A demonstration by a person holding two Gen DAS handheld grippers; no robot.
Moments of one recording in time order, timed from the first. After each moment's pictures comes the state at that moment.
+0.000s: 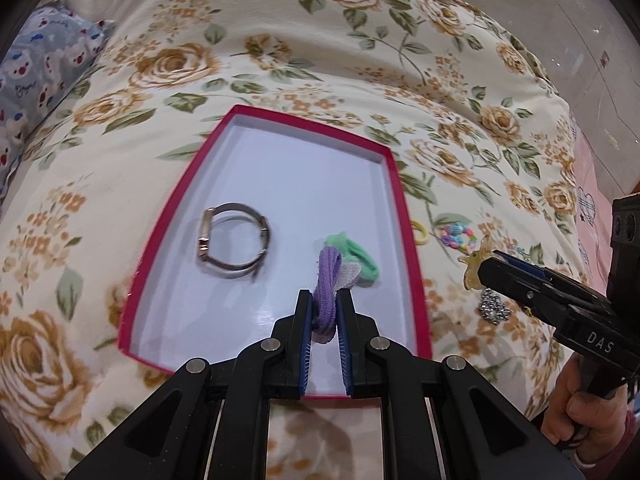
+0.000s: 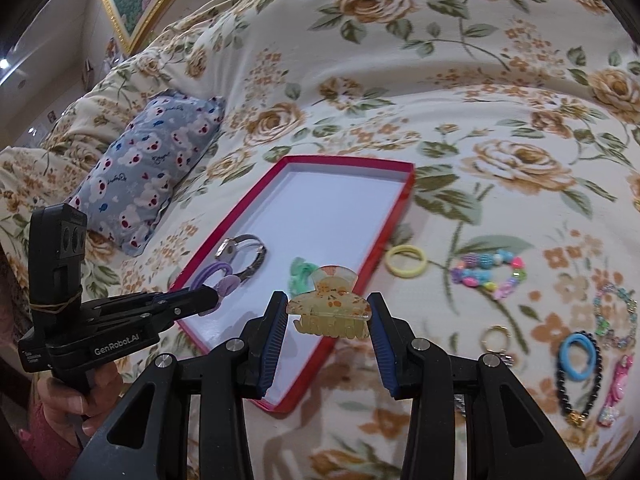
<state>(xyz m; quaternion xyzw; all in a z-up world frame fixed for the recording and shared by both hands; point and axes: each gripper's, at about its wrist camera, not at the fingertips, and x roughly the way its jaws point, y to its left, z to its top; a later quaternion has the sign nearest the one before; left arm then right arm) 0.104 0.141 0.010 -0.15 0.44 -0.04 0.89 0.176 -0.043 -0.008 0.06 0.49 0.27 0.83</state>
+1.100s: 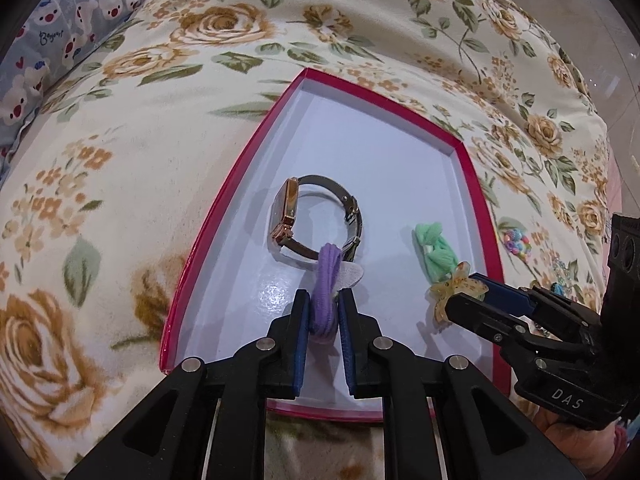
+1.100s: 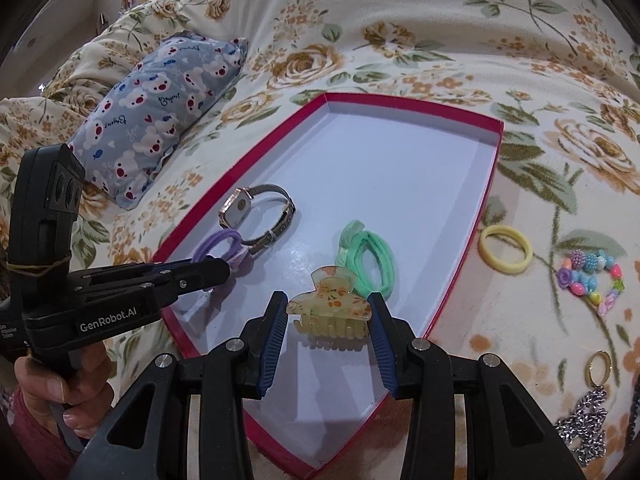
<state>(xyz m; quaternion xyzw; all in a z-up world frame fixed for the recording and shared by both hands) 0.135 0.177 -0.032 -0.18 0.47 0.01 0.86 0.185 0.025 -0.066 0.01 0.53 0.31 0.79</state>
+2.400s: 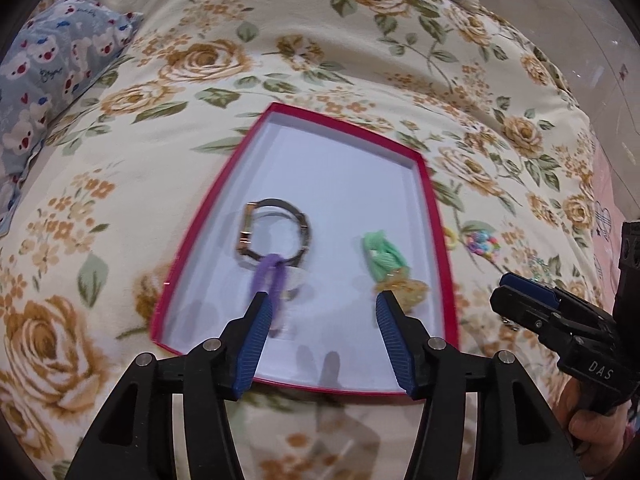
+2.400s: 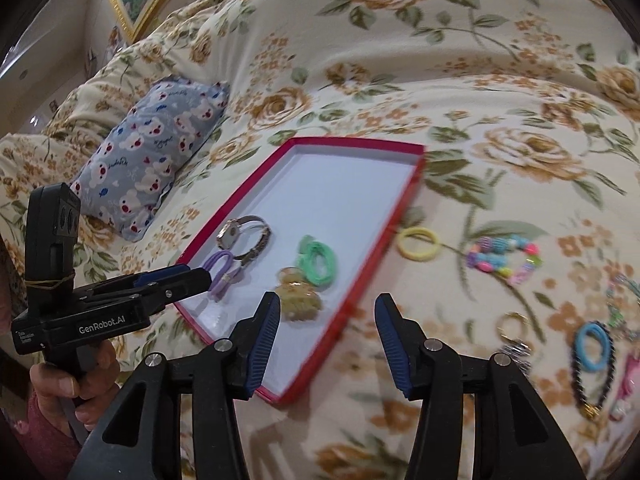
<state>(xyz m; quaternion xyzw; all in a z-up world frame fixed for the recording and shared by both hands) 0.101 0.146 0.007 -0.15 0.44 -0.01 0.89 0.167 -0.042 -0.017 0.05 0.50 0.27 0.82</state>
